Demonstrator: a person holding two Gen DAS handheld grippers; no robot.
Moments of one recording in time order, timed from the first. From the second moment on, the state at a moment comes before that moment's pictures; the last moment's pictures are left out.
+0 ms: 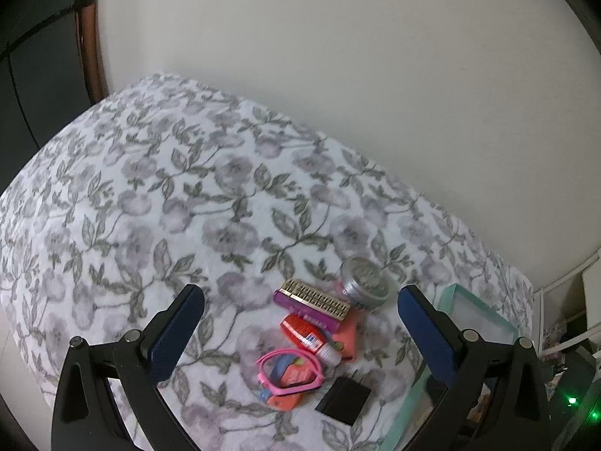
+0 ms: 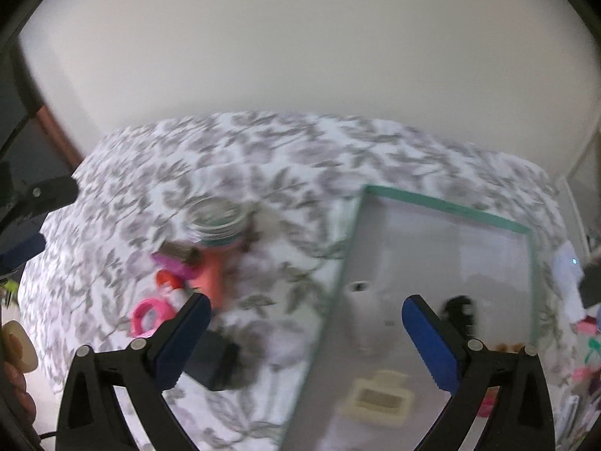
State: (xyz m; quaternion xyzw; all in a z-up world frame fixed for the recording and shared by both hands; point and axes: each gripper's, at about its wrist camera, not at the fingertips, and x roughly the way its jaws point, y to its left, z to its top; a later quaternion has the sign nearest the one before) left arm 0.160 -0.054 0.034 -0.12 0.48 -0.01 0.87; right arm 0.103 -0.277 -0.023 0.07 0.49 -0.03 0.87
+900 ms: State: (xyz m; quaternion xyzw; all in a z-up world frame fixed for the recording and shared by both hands) left arm 0.163 -0.041 -0.070 -0.14 0.63 0.01 0.76; right arm 0.119 -0.203 -0.114 0.02 0.60 0.04 0.80
